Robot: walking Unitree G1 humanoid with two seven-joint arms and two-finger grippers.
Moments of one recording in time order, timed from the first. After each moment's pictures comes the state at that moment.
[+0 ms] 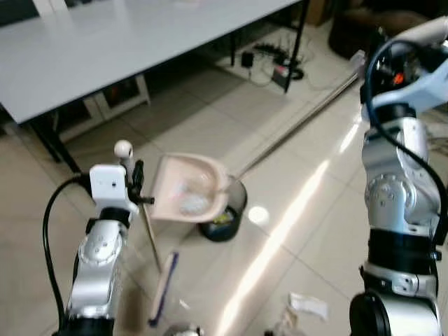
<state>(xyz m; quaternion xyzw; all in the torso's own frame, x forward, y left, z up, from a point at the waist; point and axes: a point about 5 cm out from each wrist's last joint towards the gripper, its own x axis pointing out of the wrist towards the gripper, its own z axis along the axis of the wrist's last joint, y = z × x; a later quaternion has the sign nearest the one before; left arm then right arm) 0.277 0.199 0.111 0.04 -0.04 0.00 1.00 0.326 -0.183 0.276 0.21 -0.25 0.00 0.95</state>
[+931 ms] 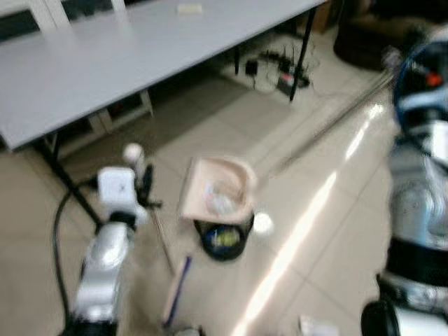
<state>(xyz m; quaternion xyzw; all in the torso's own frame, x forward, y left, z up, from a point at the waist) 0.275 0.195 0.104 0.03 -0.03 -0.01 1.00 0.308 -0.200 0.284 0.17 -0.27 -0.03 0.95</state>
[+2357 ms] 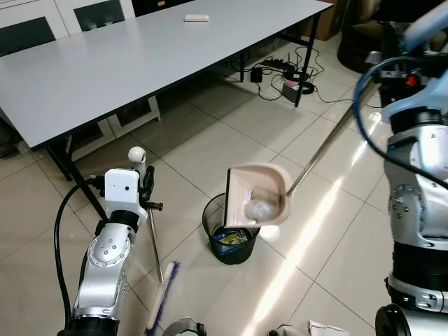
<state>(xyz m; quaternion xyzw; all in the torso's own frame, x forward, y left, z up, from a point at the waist) 0.277 0.190 0.101 0.06 -0.02 -0.02 1.00 0.306 -0.191 0.286 0.01 -0.30 0.01 0.95</state>
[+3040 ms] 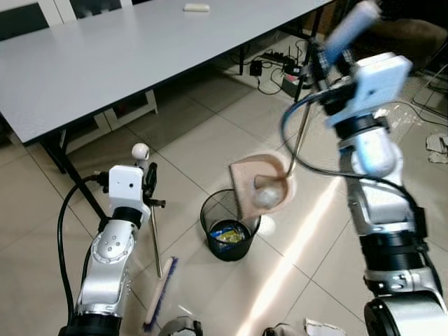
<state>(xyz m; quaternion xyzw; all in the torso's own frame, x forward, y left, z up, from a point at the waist) 0.281 0.186 0.105 0.07 -0.03 -0.02 1.00 0.327 -0.135 0.261 -0.10 -0.33 0.15 0.93</state>
